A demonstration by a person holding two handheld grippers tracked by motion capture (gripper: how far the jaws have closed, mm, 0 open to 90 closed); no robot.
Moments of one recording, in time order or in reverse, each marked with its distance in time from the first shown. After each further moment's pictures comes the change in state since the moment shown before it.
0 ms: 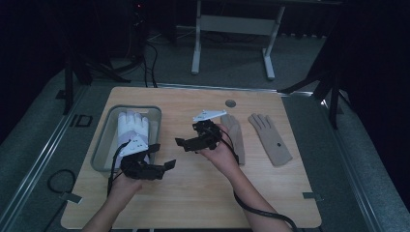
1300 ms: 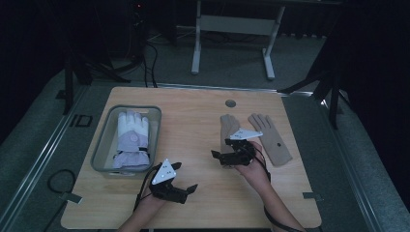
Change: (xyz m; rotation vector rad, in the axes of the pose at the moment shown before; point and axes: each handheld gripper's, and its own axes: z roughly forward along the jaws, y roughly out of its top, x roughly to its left) left arm -0.034 -0.069 0.069 -0.002 -0.046 0.152; right arm -0.056 -0.094 -0.051 0.010 -0.114 0.032
